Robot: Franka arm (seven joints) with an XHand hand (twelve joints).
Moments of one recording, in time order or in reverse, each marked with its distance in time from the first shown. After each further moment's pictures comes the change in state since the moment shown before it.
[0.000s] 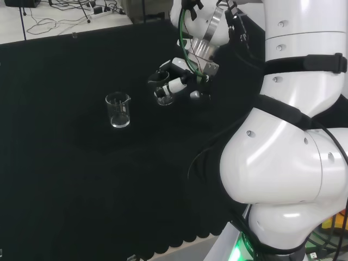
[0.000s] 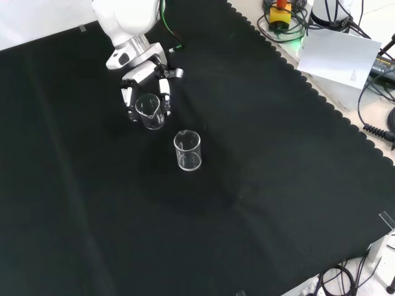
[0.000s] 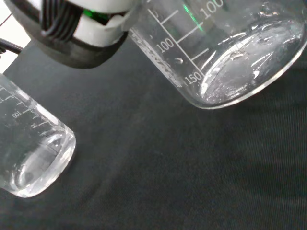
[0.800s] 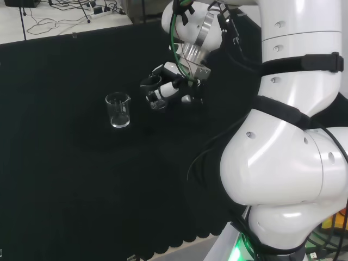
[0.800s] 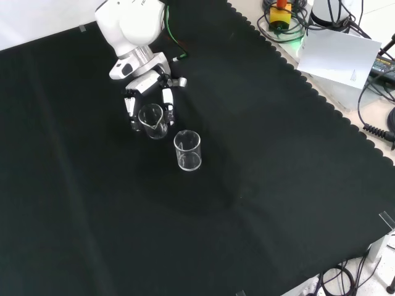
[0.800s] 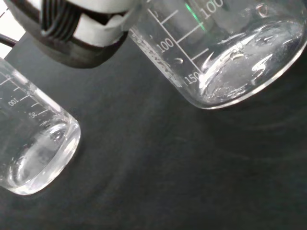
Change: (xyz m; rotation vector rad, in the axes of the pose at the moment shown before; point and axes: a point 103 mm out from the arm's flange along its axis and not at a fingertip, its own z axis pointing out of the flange) arm 0.012 0.011 0.020 0.001 0.001 0.016
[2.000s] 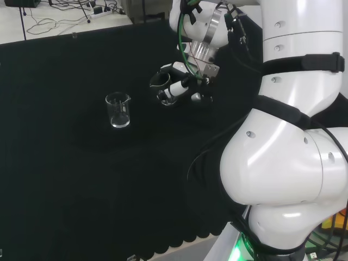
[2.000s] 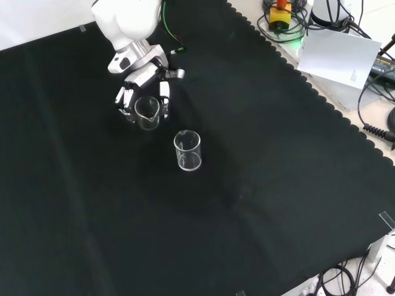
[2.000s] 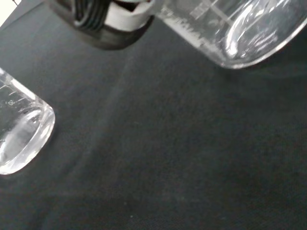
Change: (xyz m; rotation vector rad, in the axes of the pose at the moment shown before) arm -0.018 -0.016 -0.012 0.056 -0.023 0.031
